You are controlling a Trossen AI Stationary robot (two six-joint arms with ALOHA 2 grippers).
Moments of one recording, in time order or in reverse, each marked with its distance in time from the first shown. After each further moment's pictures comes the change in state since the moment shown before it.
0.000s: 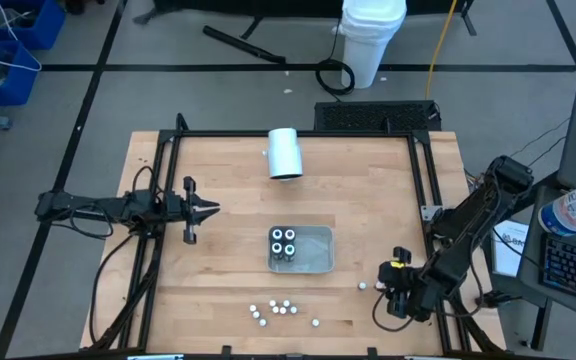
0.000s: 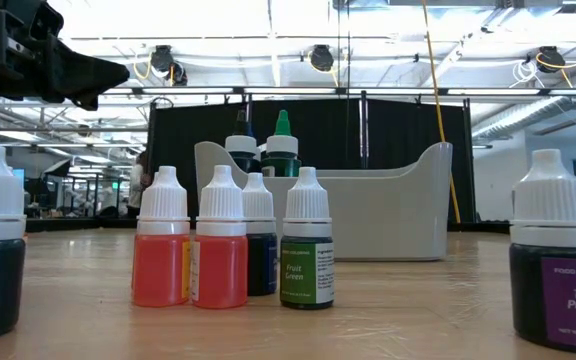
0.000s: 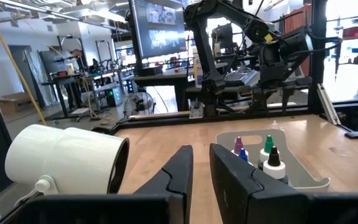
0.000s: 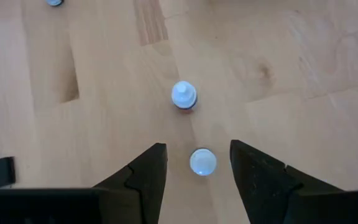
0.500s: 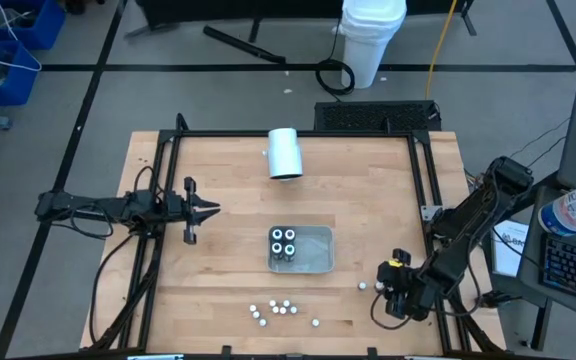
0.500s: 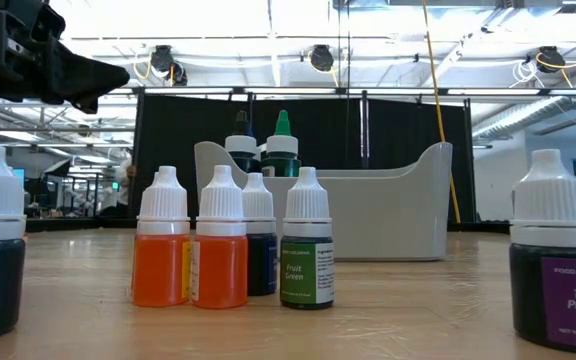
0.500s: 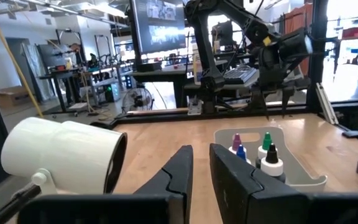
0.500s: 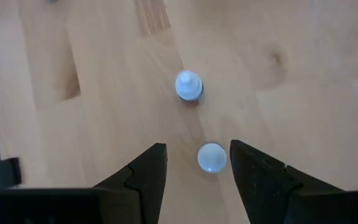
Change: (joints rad) left arm 0.000 0.000 0.000 -0.016 0.000 -0.031; right arm -0.007 0.008 -0.041 0.068 -0.041 0.040
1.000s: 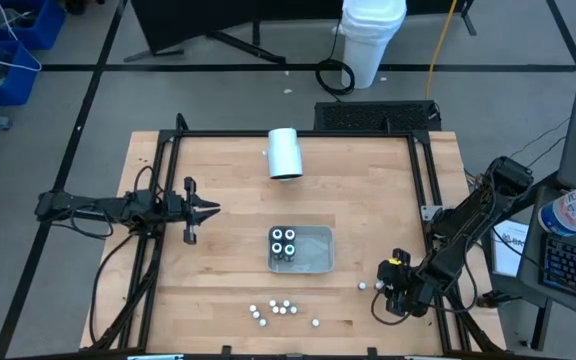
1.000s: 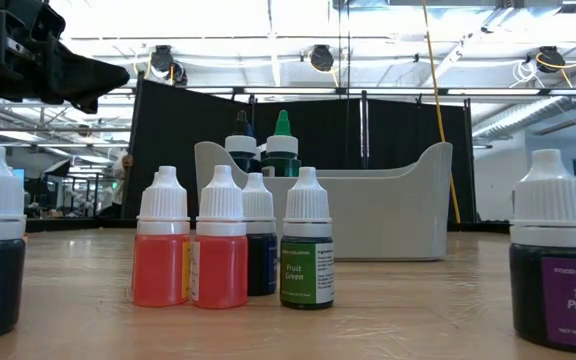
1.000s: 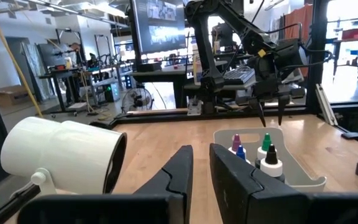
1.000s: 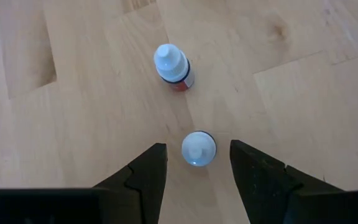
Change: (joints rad) left arm 0.000 0.000 0.000 0.001 0.000 -0.001; right arm 0.000 0.000 -0.097 0.113 -0.018 0.007
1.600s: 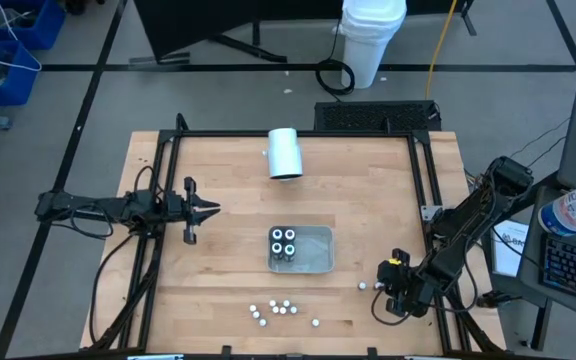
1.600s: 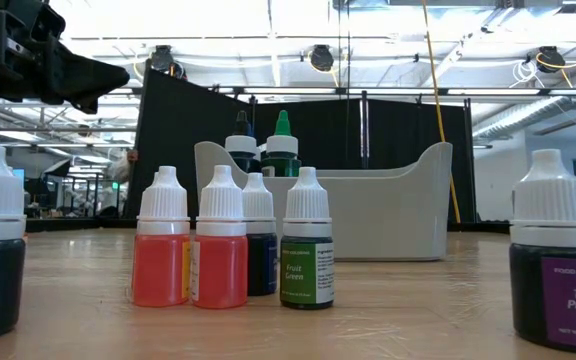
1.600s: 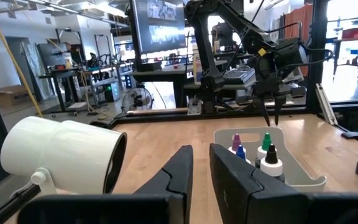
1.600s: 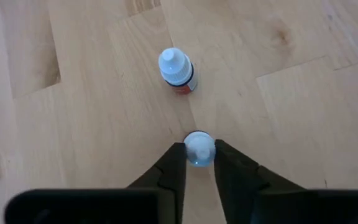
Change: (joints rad) left arm 0.000 0.000 0.000 -0.002 0.000 0.001; right arm 0.000 -0.001 0.000 0.007 0.004 -0.015
